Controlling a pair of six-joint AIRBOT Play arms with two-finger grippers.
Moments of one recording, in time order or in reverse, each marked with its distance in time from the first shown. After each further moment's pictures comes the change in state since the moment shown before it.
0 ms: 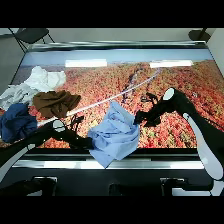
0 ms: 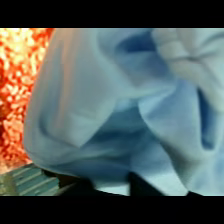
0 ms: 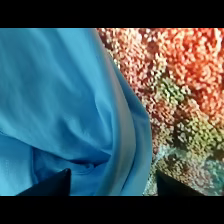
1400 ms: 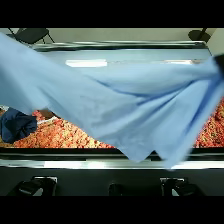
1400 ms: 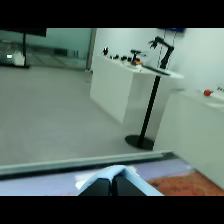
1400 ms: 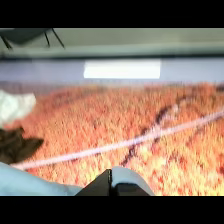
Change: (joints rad) left arm 0.169 0.607 0.888 0.362 0.174 -0.030; right arm 0.048 0.744 0.576 -0.348 0.084 0.188
